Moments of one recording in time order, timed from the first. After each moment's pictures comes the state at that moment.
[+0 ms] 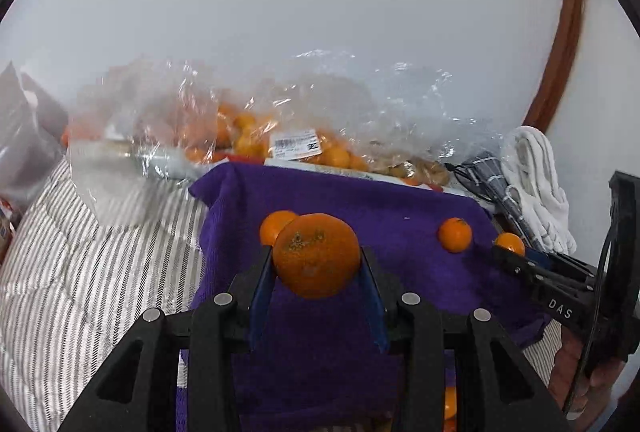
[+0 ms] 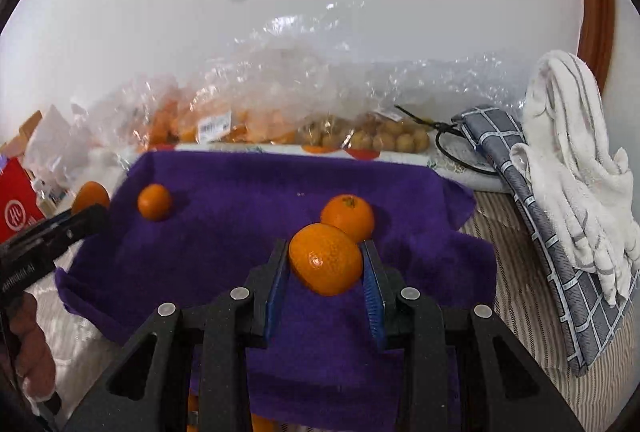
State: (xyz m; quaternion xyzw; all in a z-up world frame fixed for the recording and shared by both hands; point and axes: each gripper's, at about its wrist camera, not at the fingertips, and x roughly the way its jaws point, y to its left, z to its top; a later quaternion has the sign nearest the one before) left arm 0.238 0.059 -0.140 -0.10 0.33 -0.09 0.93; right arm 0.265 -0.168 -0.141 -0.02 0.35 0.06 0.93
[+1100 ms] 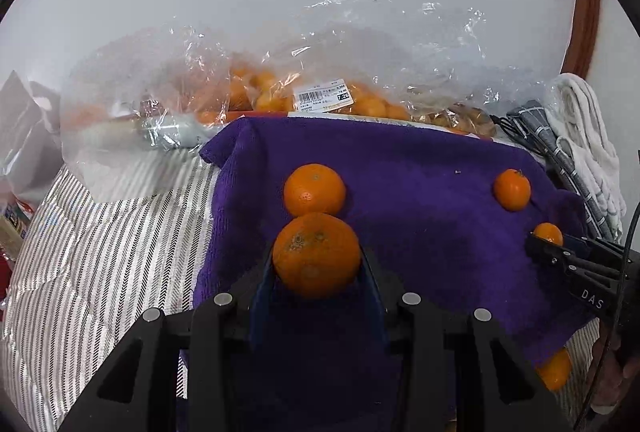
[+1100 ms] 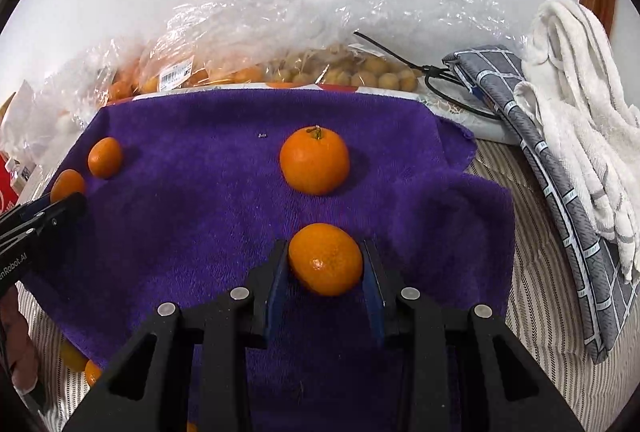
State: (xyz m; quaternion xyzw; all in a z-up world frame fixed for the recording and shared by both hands) left arm 0.255 0.047 -0.174 -0.03 0.38 -0.04 0.92; right arm 0.282 -0.180 -0.189 -0.03 0.41 0.03 0.91
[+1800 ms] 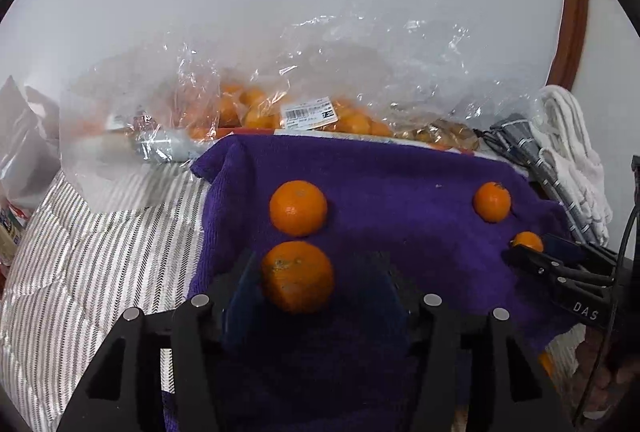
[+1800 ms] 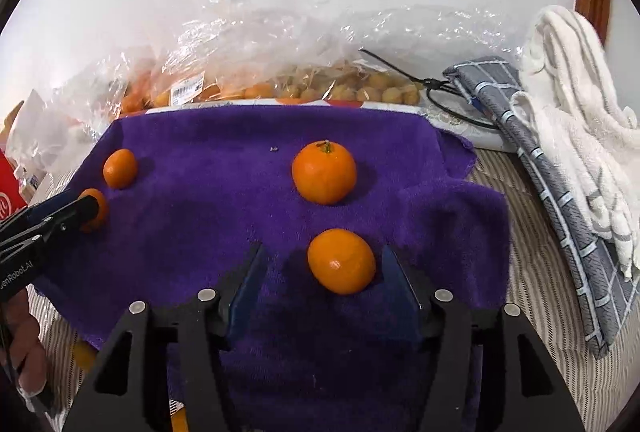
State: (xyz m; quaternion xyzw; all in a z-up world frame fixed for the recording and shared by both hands) left arm 0.248 0.046 -0.164 -0.04 0.35 -0.06 0.93; right arm 0.271 -0.182 -0.179 -0.02 0.38 0.04 0.92
